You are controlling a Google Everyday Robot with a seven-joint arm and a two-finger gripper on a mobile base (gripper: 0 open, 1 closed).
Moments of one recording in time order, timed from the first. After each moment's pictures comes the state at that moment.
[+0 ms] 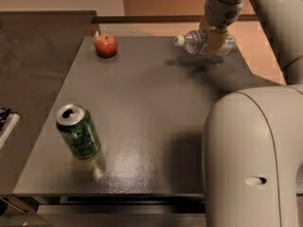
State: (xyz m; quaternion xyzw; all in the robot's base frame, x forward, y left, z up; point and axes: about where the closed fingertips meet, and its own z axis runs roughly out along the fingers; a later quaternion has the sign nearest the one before) arm 0.703 -0.189 0.900 -0.78 0.62 -0.05 0.11
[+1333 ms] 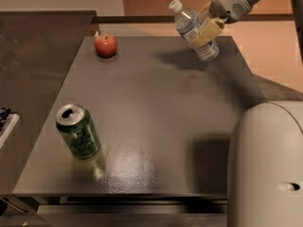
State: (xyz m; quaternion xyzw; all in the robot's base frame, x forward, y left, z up) arm 0.677 -0.139 0.944 -0.65 0.67 0.17 0.30
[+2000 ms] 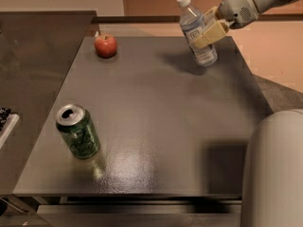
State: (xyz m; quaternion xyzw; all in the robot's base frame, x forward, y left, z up) arm 0.663 -0.141 0.949 -0.60 0.68 0.25 0.34
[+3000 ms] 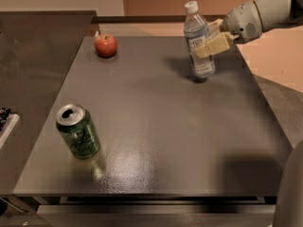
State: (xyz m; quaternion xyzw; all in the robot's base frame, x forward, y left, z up) arm 0.637 -0.143 0.935 -0.56 0.67 0.31 0.37
